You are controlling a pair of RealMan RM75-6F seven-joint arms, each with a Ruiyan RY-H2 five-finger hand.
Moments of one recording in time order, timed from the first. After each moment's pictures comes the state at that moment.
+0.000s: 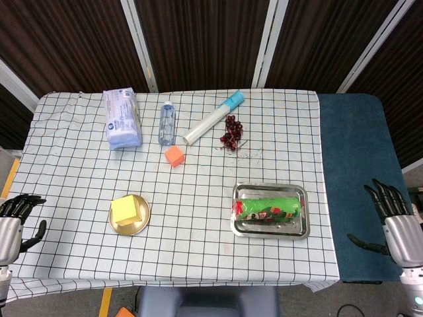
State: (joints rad) left arm -0.12 -1.23 -0.07 -1.39 1.54 1.61 -0.06; right arm 0.06 -1.08 0.06 -1.57 -1.62 1.57 0.19
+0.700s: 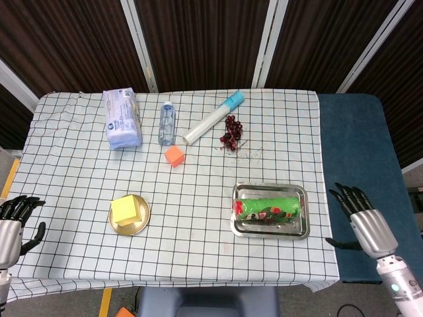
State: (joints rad) left arm -0.10 -1.21 -0.07 -1.43 1.56 1.62 -0.02; right arm 0.19 -1.07 0.03 -1.61 -1.66 1.34 0.12
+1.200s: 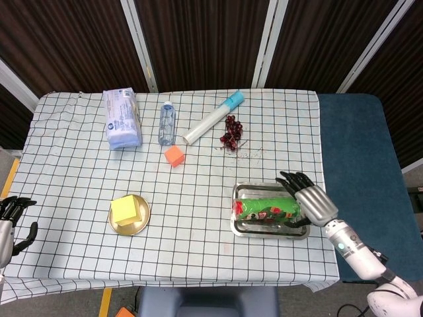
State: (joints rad) left arm -0.09 -1.18 -0.08 -1.46 1.52 1.61 -0.01; right arm 0.48 -1.19 0.11 -1.59 -1.52 0.96 0.04
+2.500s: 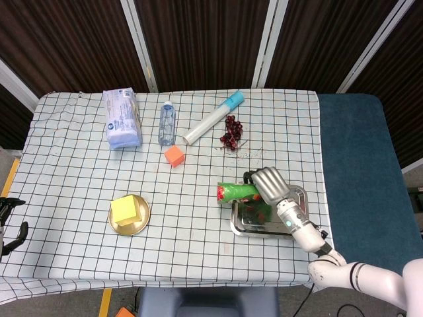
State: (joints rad) left arm -0.07 -1.15 -0.10 -1.50 1.45 1.57 -0.03; right arm 0.71 -1.56 0.21 -1.36 -1.31 0.97 -0.22
